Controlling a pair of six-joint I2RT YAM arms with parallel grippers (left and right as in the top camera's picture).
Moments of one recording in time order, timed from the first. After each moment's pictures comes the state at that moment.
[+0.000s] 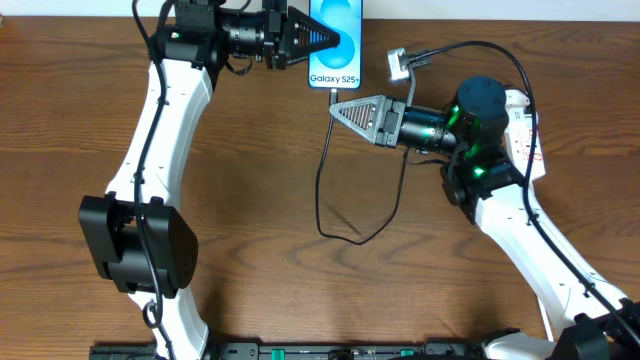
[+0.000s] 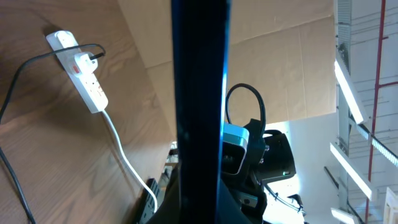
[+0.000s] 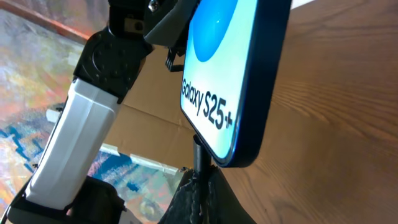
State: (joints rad) left arm -0.15 1.97 1.90 -0.44 1.45 -0.74; right arm 0.33 1.46 1.01 0.41 -0.98 1.04
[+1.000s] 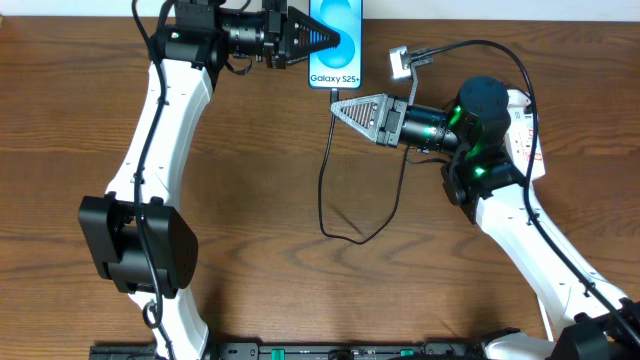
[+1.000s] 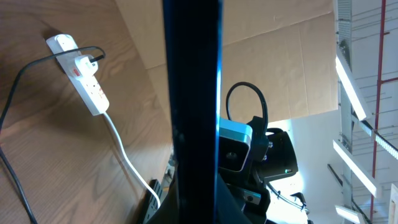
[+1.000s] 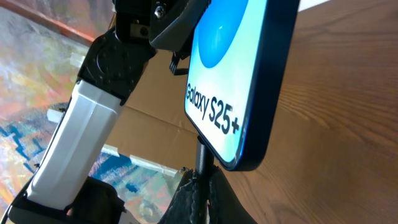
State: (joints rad) left arm -0.15 1.97 1.90 -0.44 1.45 -0.72; right arm 0.33 1.46 1.01 0.44 -0.97 1.04
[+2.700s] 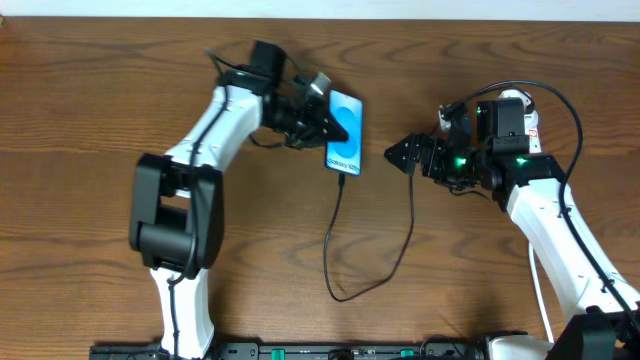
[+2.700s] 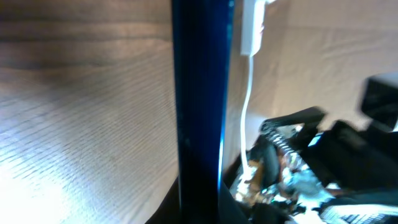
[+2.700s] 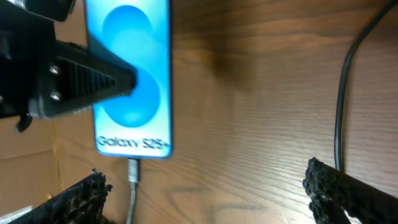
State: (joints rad) left arm -0.29 2.12 1.63 -0.80 1.01 -0.30; right arm 0.11 1.46 1.02 -0.58 -0.61 0.43
